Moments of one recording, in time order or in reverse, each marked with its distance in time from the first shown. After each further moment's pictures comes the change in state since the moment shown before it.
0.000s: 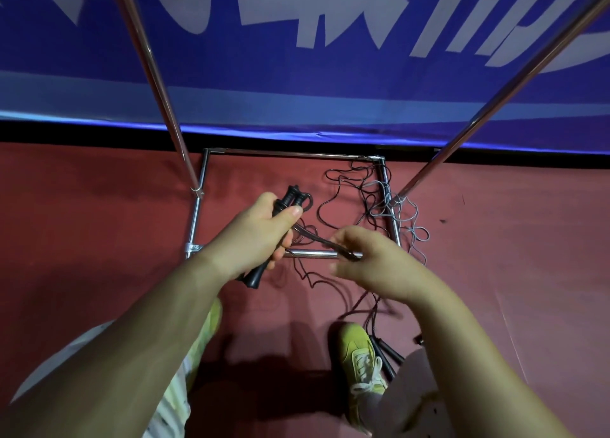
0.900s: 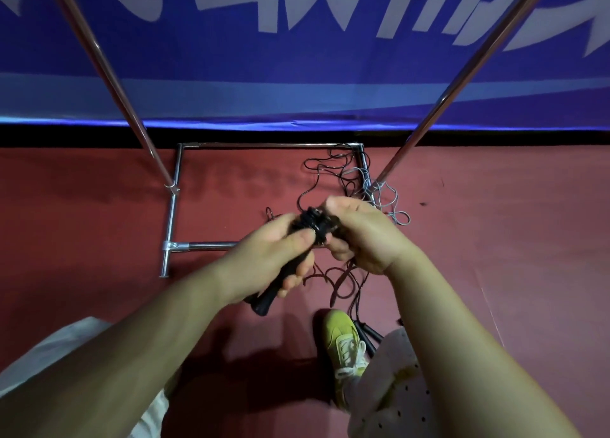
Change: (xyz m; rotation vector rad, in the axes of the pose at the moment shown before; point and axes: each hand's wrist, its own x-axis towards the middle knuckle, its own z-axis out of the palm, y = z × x) left_hand -0.025 0.008 0.052 -0.231 -0.389 0.066; right_hand 0.006 0.017 -0.021 0.871 -0.122 -0.123
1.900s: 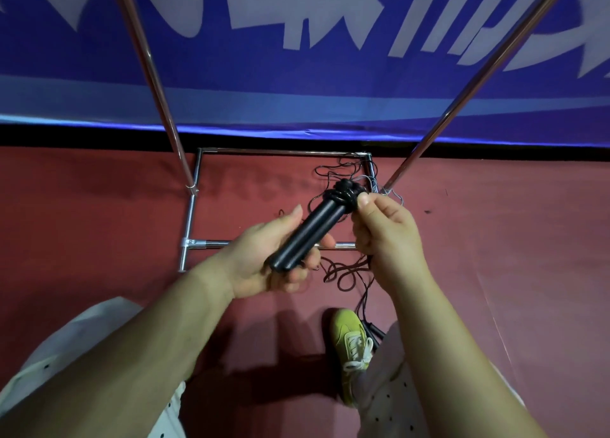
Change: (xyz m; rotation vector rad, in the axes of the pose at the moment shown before) left_hand -0.041 0.007 -0.016 -0.431 -0.148 -0.249; right_hand -0.035 0.008 0.052 -0.136 0.489 -0.335
